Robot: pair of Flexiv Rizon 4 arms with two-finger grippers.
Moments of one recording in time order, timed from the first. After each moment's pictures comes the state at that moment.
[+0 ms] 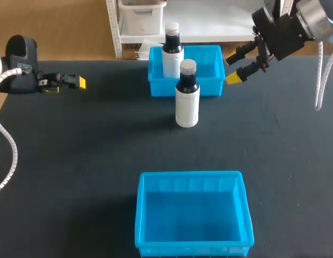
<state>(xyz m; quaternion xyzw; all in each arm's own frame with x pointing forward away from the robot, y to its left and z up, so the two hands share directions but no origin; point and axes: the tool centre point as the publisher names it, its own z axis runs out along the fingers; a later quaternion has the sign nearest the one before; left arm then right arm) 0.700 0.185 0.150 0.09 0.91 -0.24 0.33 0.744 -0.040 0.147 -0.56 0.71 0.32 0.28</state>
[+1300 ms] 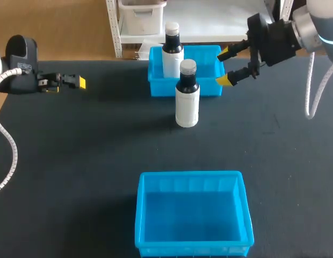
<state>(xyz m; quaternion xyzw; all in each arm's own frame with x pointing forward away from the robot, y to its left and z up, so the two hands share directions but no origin) 0.700 0.185 0.150 0.09 0.91 -0.24 0.33 0.751 -0.014 0.146 -0.58 0.67 0.30 0.35</state>
